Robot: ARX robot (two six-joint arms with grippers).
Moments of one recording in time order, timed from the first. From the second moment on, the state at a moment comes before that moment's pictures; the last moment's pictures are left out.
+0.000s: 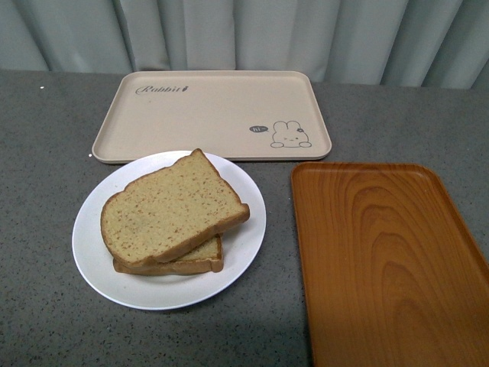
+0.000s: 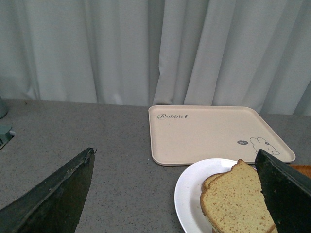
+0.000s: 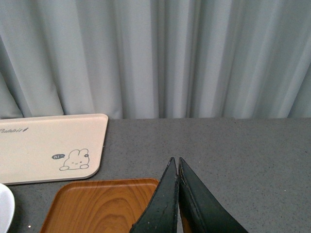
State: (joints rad) left arm 0.00 0.00 0.02 0.00 0.00 -0.01; right arm 0.00 0.66 0.01 0.64 0.00 0.00
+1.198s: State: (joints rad) left arm 0.00 0.00 0.02 0.00 0.00 -0.01; right arm 0.00 0.04 0.01 0.01 0.00 0.00
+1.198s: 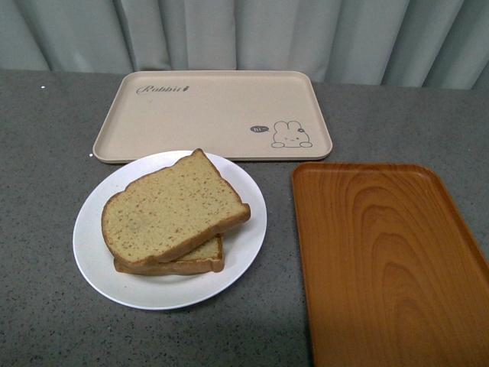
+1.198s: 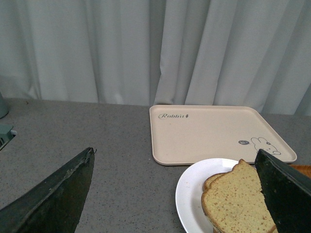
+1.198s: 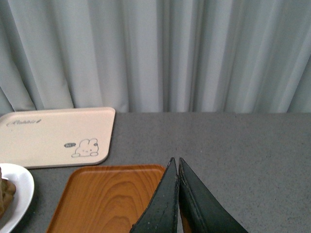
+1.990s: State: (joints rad) left arm 0.14 1.34 0.22 0.53 0.30 -0.34; right arm 0.00 0.00 0.01 0.00 0.00 0.00
